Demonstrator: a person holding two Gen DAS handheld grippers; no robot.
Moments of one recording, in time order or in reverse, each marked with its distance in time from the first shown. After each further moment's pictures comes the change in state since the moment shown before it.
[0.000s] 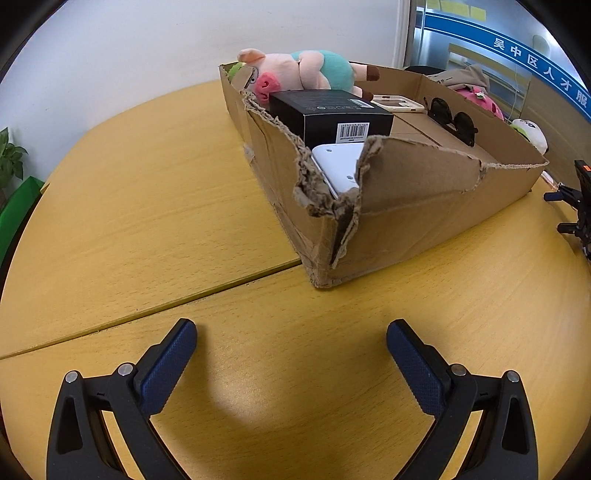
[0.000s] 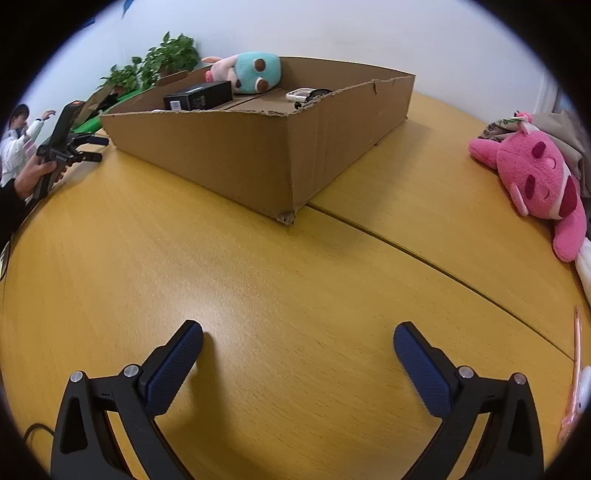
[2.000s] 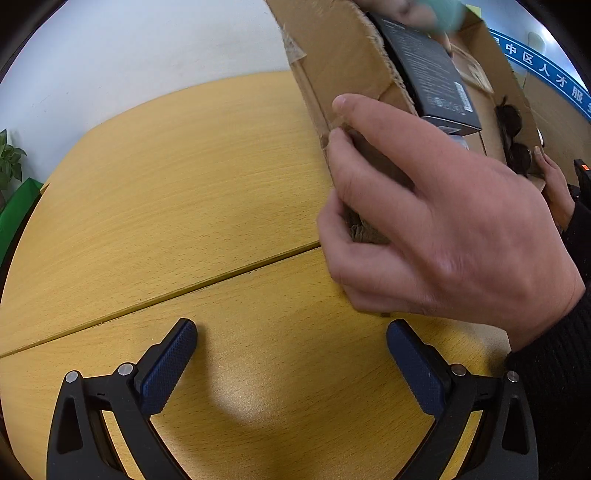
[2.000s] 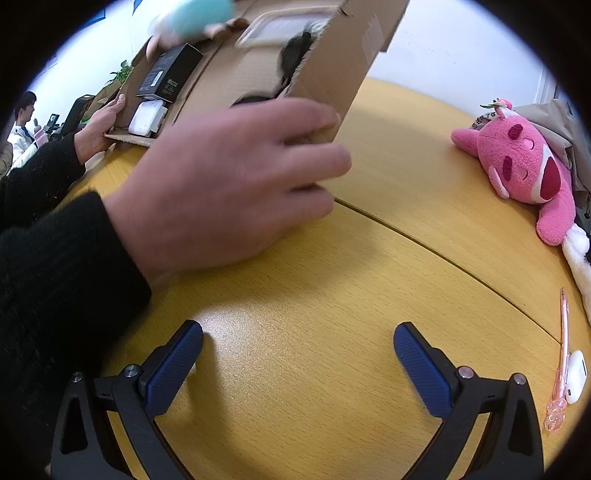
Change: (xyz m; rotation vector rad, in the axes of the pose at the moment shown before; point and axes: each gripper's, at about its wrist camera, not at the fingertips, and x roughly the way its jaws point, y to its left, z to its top) left arm -0.005 0.006 -0.006 0.016 -0.004 -0.009; right arm -0.019 -0.029 -0.028 -0.011 -0.002 0.007
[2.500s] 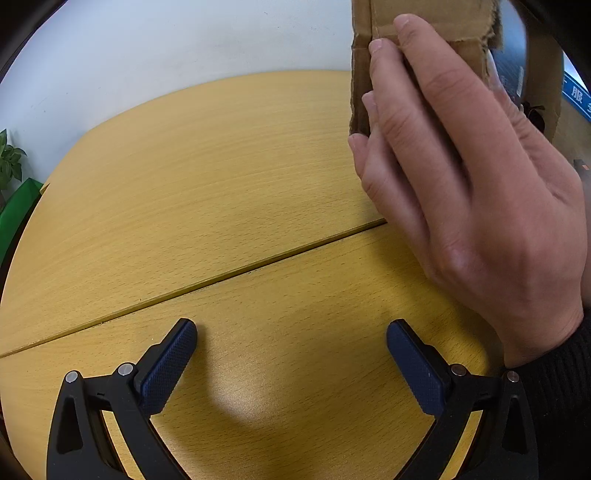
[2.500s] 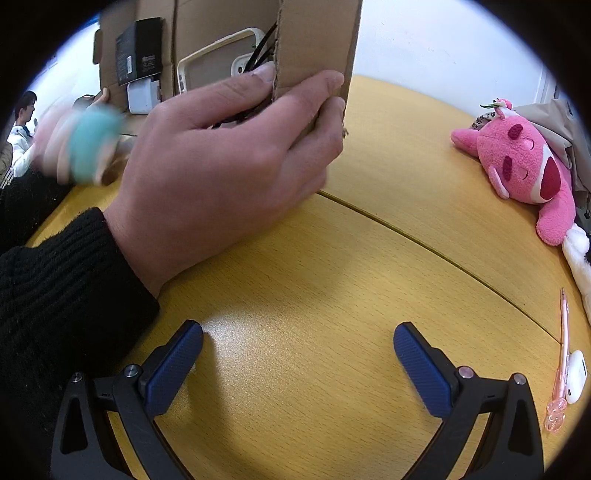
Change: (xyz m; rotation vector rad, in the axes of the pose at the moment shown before) left arm 0.000 0.003 0.000 0.000 0.000 0.000; right arm 0.004 -0.006 0.003 0.001 0.001 0.001
